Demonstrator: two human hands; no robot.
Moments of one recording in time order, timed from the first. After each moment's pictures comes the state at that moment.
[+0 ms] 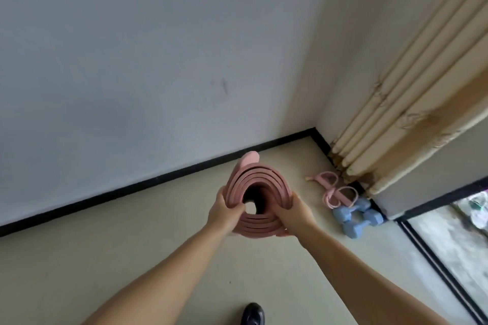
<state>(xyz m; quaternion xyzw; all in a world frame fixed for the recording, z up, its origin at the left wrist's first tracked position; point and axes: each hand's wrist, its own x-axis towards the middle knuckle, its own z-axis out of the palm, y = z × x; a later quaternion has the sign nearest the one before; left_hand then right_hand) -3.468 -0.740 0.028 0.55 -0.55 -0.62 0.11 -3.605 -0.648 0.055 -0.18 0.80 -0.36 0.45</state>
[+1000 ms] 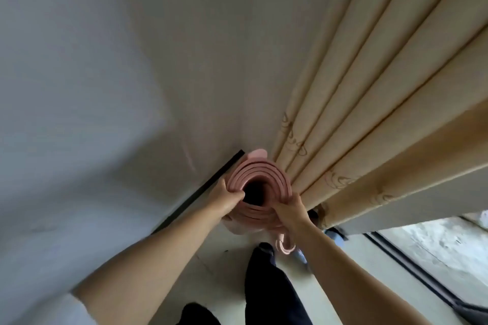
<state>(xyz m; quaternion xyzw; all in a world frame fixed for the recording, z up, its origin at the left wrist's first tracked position) -4.055 -0.964 -0.012 0.44 -0.68 -0.57 -0.11 -4.118 -0.811 -0.019 0.14 0.78 -0.49 0.37</state>
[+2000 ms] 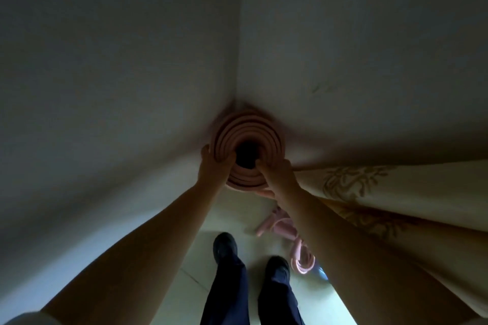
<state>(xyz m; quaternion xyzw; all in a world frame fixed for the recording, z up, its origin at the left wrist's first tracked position) -4.325 -1.141 -0.221 0.49 -0.64 -0.59 -0.09 -4.385 -1.005 -0.248 0.25 0.72 -0.50 0.41</state>
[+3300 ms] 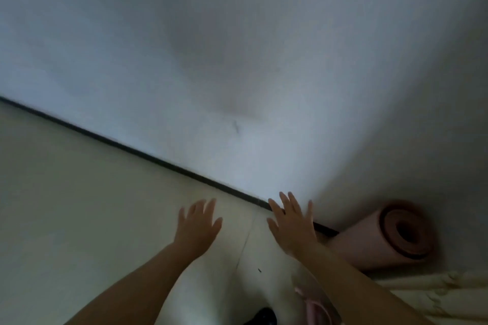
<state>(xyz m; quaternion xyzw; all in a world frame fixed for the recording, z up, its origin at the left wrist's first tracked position) -3.811 -0.851 -0.006 0.76 -0.62 -0.18 -0.04 -4.037 -0.909 0.006 -0.81 0.56 0.13 0.11</state>
